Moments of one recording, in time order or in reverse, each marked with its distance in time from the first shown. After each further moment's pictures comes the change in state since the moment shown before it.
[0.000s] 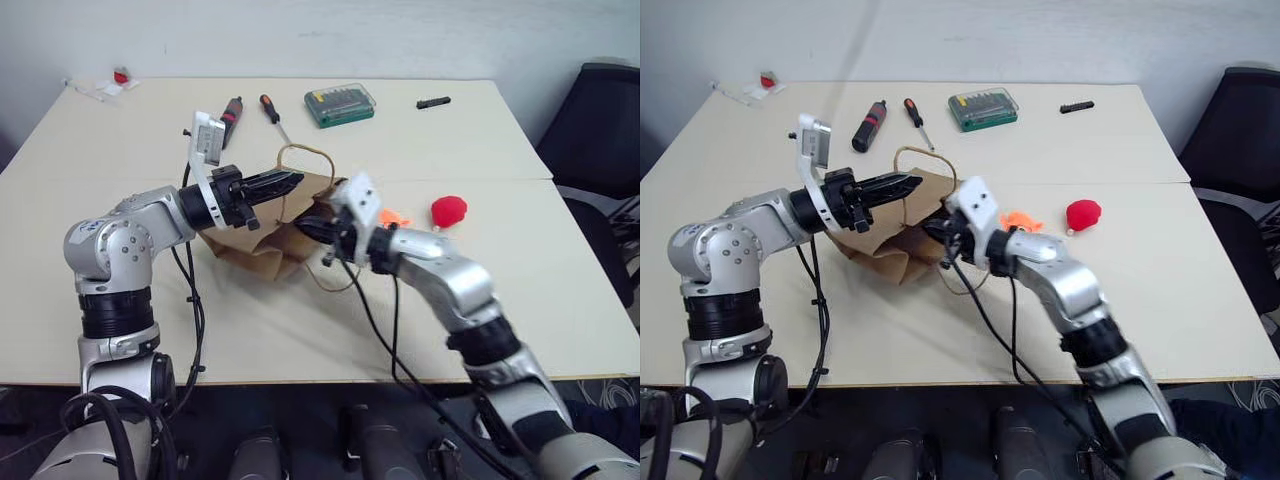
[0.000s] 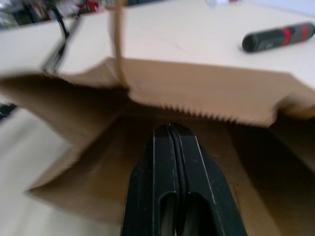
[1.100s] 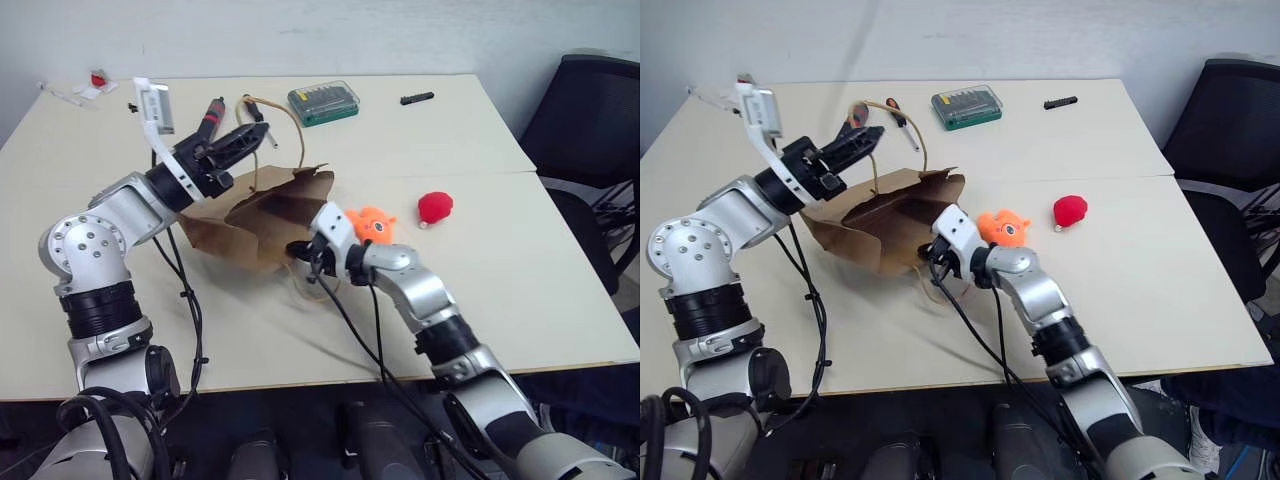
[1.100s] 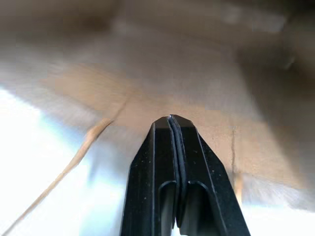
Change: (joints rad) left arm -0.033 -0.013 0.123 0.078 -0.236 -0.004 0.253; right arm 0.119 0.016 -0.096 -0.215 -0.132 0.106 0.115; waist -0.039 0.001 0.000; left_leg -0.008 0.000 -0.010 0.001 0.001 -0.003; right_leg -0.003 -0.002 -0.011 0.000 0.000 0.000
